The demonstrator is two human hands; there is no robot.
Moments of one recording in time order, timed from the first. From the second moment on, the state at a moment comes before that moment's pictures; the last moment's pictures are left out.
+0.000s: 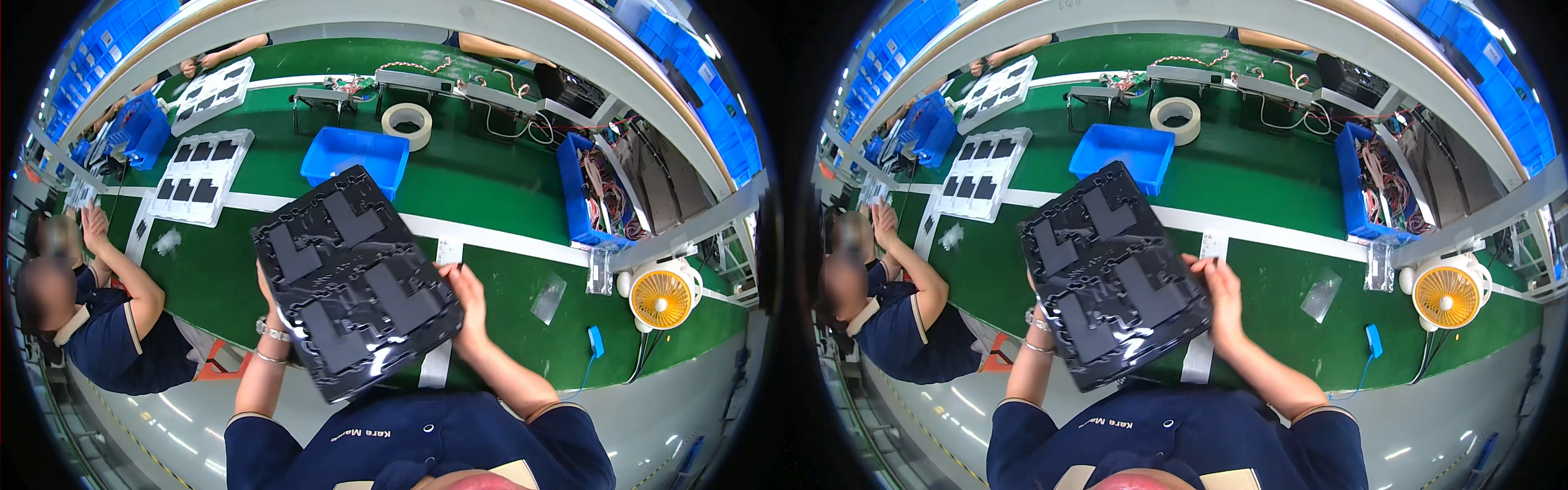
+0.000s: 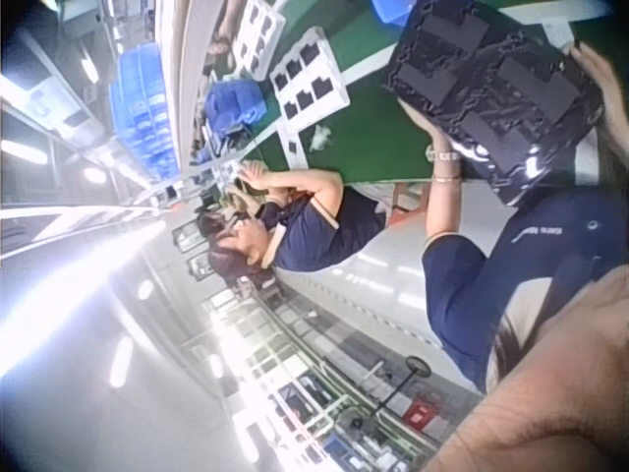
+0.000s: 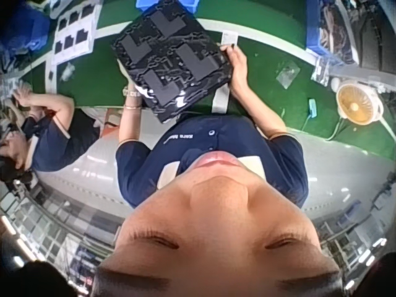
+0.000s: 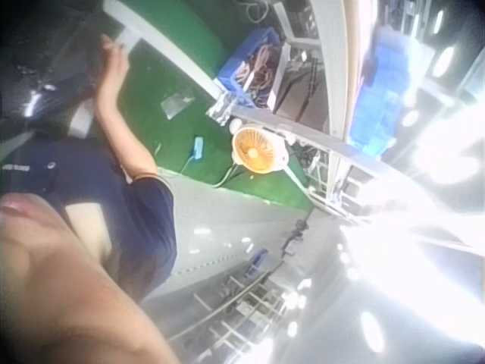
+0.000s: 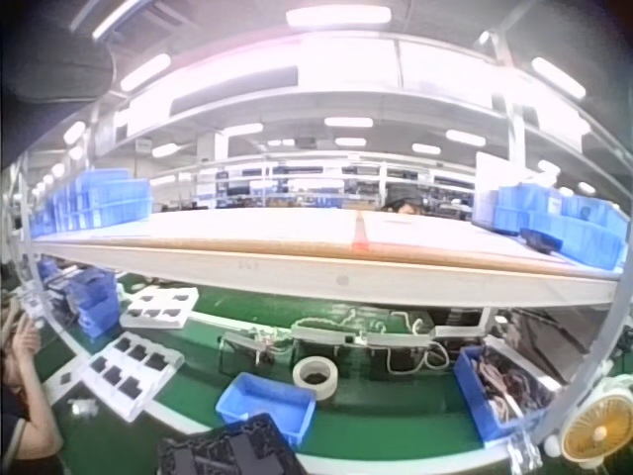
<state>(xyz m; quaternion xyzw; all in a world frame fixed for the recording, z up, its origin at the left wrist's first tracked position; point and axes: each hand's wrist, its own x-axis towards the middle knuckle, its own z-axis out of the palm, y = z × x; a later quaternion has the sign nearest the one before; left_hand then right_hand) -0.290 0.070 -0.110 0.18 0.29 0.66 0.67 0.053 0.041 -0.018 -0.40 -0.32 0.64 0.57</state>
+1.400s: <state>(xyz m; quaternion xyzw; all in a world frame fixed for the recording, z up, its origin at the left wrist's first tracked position) -0.076 0.180 -0.108 0.44 0.31 0.51 0.67 0.297 -0.026 -0.063 -0.69 -0.67 -0.13 0.24</state>
